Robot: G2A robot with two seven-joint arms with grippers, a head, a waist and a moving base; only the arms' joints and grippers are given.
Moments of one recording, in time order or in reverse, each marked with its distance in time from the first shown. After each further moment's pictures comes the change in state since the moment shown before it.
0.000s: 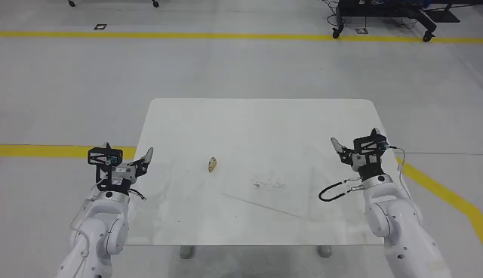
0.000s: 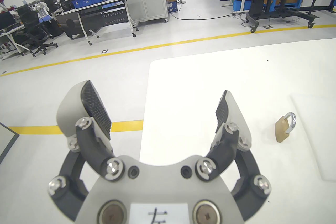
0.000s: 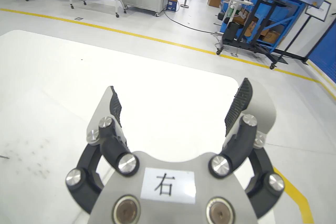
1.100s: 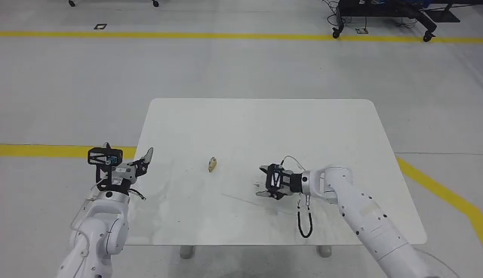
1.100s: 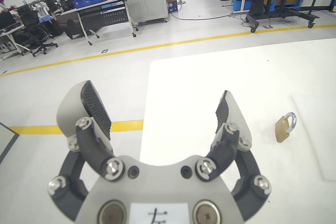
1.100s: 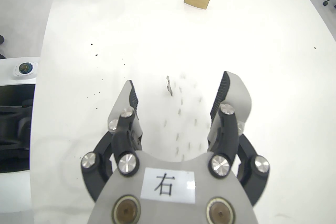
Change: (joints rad) left arm 0.000 0.000 0.000 0.000 0.000 0.000 0.000; right arm 0.477 -0.014 -0.510 0.479 -0.247 -0.866 -0.029
